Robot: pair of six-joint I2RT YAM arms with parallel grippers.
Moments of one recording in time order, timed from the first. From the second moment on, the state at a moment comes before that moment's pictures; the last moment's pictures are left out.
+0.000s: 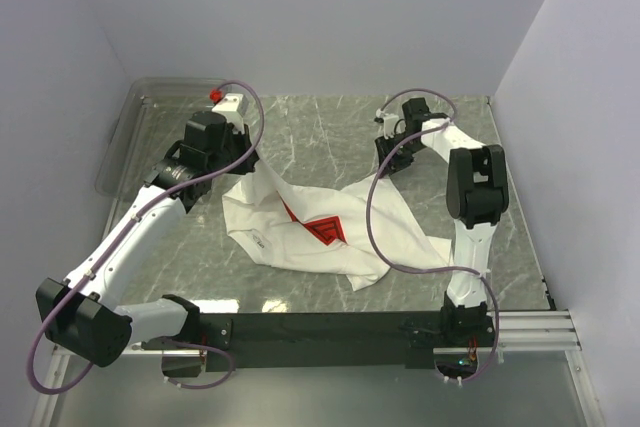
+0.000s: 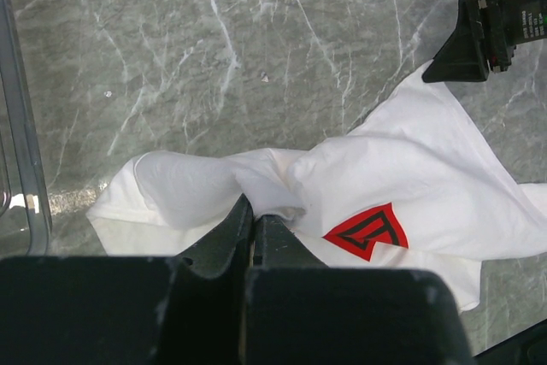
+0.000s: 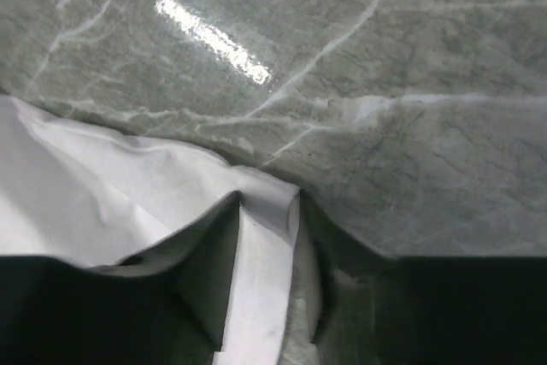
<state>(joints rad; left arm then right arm) -0.42 1.20 1.17 -0.48 0.02 -0.30 0.13 2.15 1.62 -0.72 -0.45 -0.30</state>
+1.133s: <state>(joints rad) -0.42 0.69 1.73 -0.20 0.16 -0.36 -0.20 0.83 2.22 -0.79 -0.35 -0.24</state>
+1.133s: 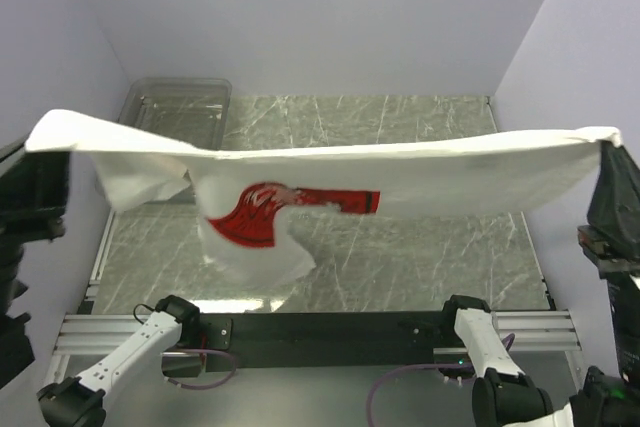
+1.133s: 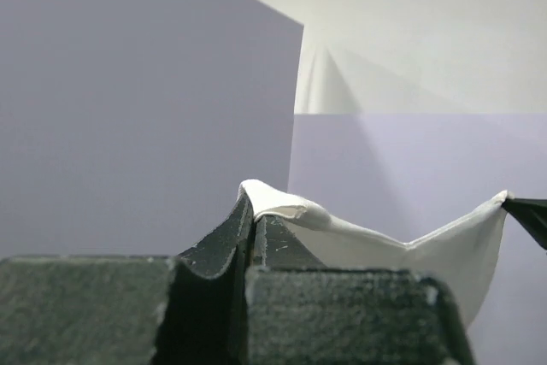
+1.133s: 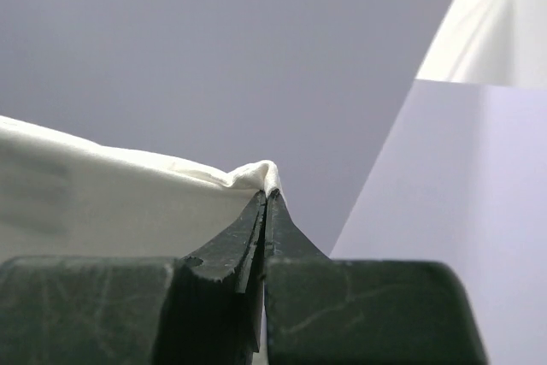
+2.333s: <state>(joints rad) -0.41 2.38 2.07 -0.33 -0.09 -0.20 -0.17 1.65 1.11 -0.11 -0.14 -0.21</state>
